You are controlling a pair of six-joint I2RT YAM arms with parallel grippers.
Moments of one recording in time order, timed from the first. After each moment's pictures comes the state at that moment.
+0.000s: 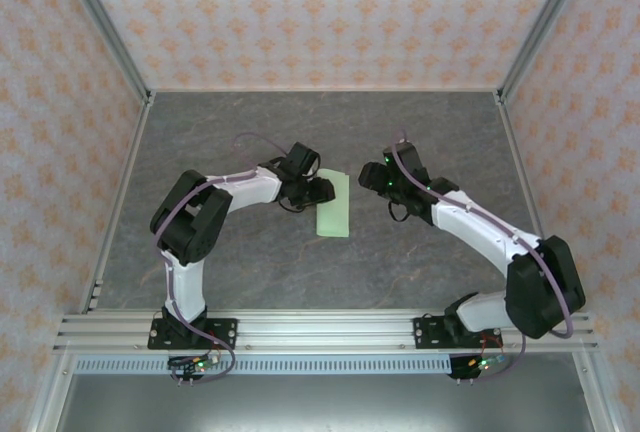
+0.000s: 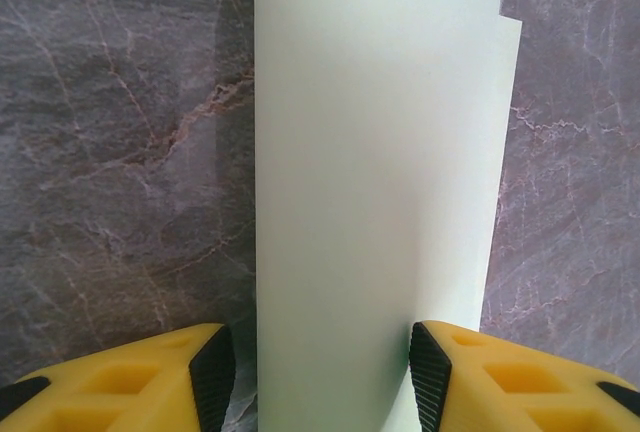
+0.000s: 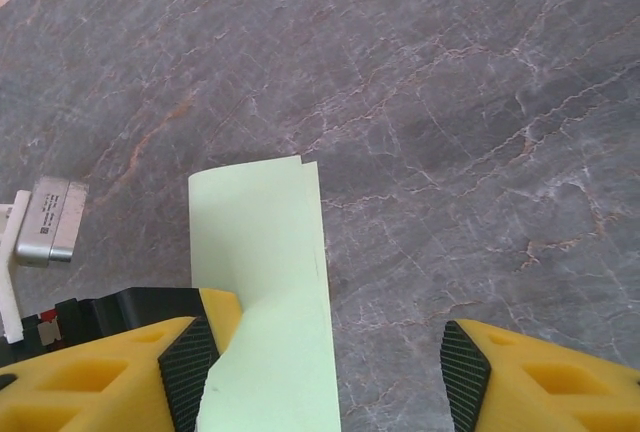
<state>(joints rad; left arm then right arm) -0.54 1.95 1.20 -0.30 0.23 -0.76 0.51 1.35 0.90 -0.34 0.06 0.77</state>
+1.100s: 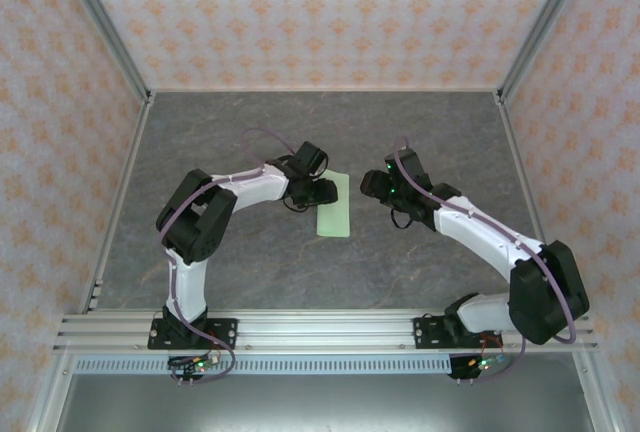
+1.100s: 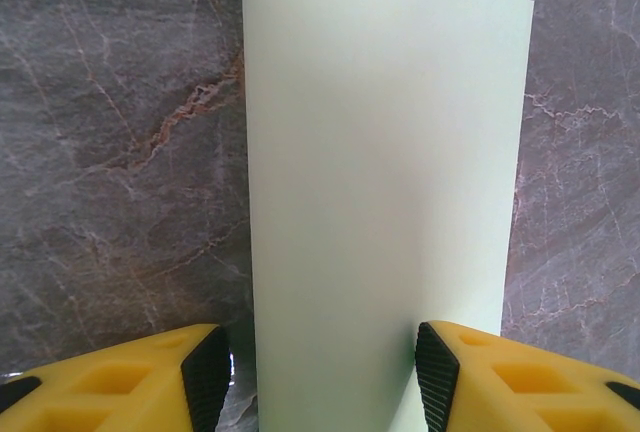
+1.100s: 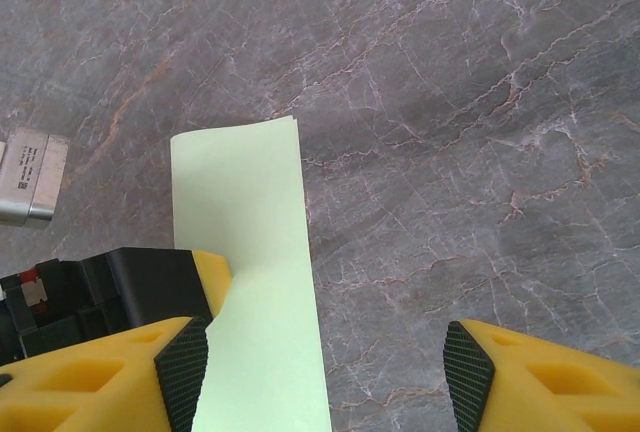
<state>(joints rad) -0.57 1.98 1.27 -0.39 0.16 -0.72 0.51 1.32 0.85 -0.35 0.03 0.79</state>
